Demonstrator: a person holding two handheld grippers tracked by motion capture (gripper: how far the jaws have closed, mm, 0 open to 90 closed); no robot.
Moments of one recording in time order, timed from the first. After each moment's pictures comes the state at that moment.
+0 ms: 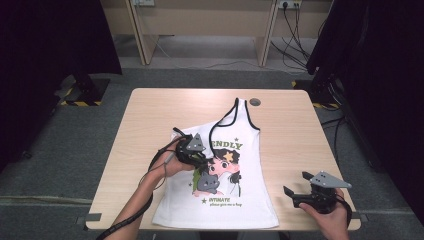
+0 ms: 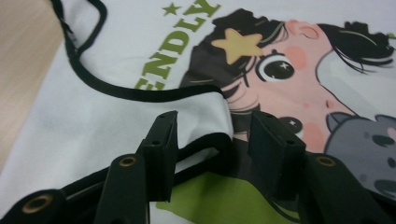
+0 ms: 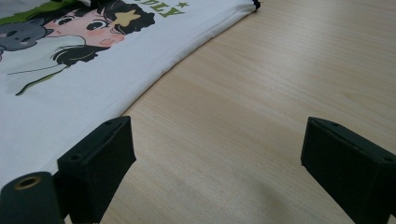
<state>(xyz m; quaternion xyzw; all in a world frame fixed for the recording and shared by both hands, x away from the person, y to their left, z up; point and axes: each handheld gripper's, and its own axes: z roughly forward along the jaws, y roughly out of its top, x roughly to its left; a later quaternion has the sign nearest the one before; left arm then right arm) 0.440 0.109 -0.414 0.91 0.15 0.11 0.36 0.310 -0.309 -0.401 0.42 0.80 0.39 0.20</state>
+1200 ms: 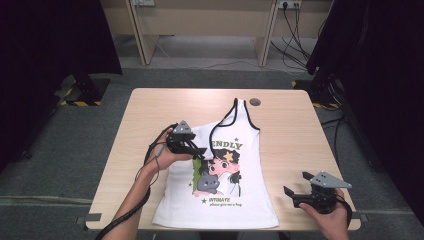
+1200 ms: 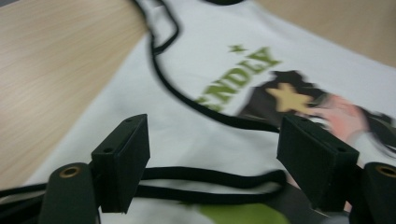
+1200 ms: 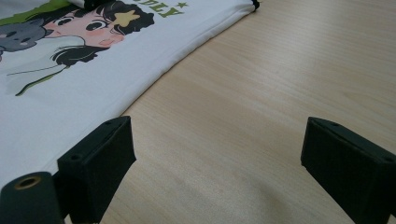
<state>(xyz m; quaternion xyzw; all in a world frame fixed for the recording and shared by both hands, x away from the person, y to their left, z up) 0.474 0.138 -0.408 0.84 0.36 0.10 0.41 0.309 -0.310 -0.401 0.42 0.79 0.39 0.20</state>
